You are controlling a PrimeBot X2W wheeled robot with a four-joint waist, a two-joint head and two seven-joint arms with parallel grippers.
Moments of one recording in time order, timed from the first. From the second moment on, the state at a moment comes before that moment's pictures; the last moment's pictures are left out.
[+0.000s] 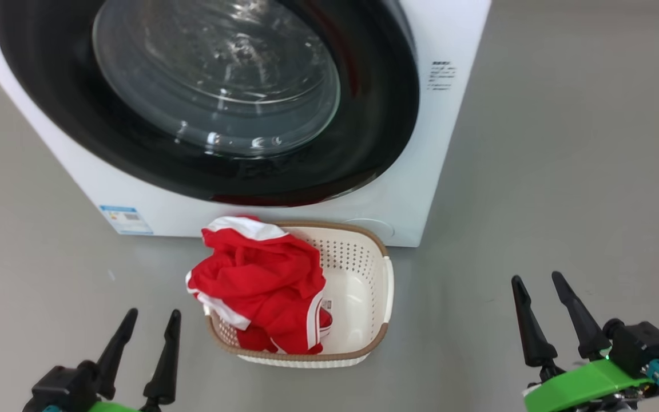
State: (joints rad) left arm -0.08 0.19 -0.09 0.27 -0.40 -0.13 -0.25; right arm -0.01 -0.05 0.00 0.23 0.36 0.13 -0.26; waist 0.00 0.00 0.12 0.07
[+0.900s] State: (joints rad) left arm -0.02 0.18 -0.06 0.24 -0.39 -0.13 -0.25; right arm 0.08 -0.04 -0.03 0.20 0.38 0.13 -0.26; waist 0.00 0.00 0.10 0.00
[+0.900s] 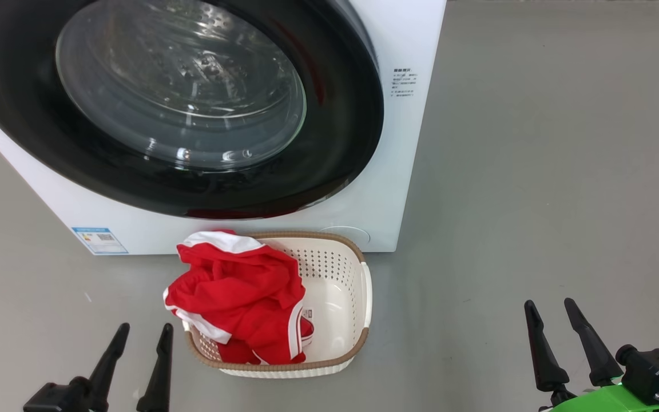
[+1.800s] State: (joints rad) left arm 0.00 0.14 -0.07 0.29 -0.52 -0.12 -0.21; right arm 0.08 -0.03 -0.02 0.27 0.50 0.13 -0.23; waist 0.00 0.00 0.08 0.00
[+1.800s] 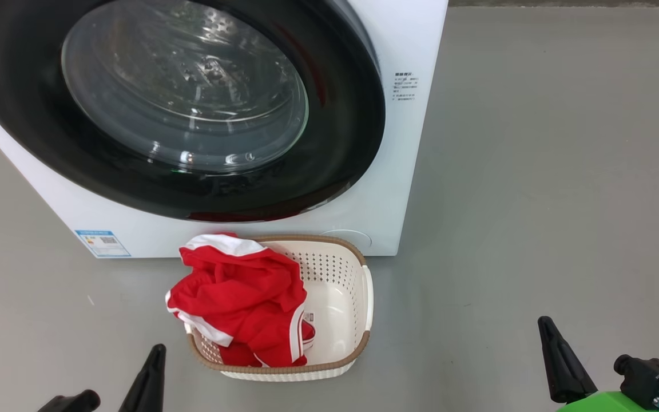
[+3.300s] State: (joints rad) left arm -0.01 0.11 -0.02 0.29 -0.95 -0.12 -0.10; right arm 0.04 -0.04 -0.03 0.27 0.95 0.13 -0.11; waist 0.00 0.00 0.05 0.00
